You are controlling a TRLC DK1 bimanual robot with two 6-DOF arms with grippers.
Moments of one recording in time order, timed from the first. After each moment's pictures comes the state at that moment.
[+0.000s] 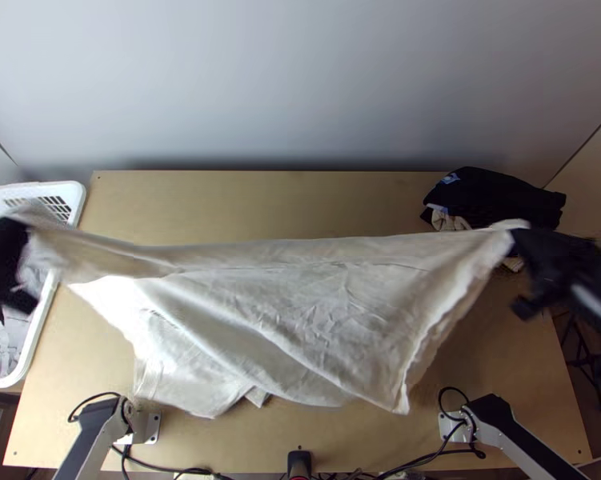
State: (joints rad) left arm 0.28 0.80 1.72 -0.93 0.55 -0.08; right arm 0.33 0.87 1.65 -0.99 -0.12 0.01
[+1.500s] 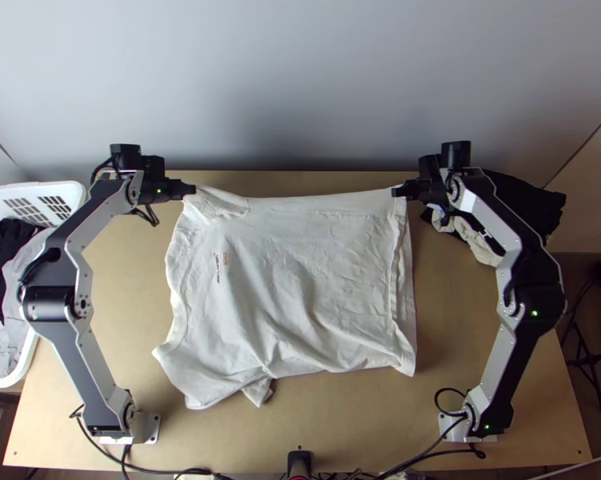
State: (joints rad) left arm 0.06 2.04 1.64 -0.35 0.36 -0.02; right arm 0.07 2.09 1.68 -0.41 -0.27 -0.04
